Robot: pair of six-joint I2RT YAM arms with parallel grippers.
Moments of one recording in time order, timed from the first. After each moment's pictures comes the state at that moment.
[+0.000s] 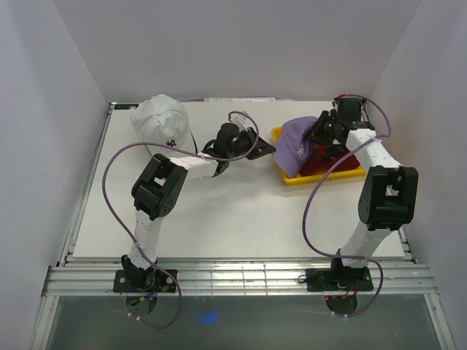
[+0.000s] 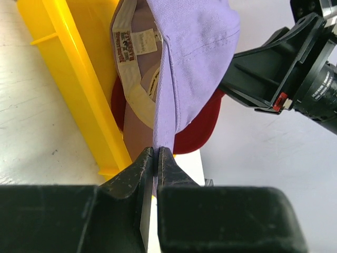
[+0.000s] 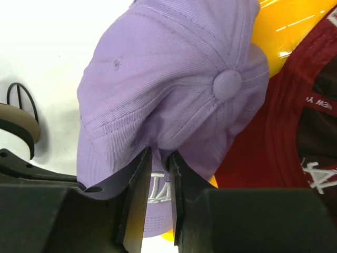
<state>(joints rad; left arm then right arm) -0.63 2.10 1.37 0.49 0.39 -1.05 0.03 1.76 1.39 -0.41 -0.33 0.48</state>
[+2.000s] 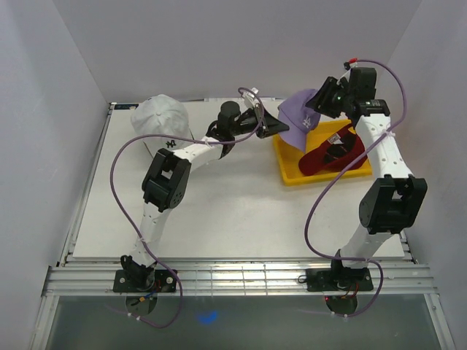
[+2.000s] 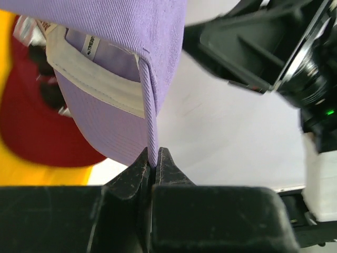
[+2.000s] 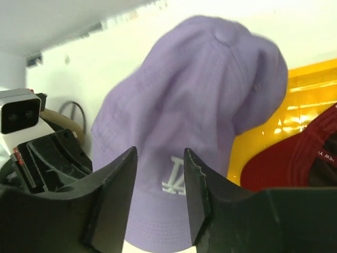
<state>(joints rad) -0.58 2.28 1.72 0.58 0.74 -1.23 0.03 1.74 1.69 -0.53 -0.35 0.44</state>
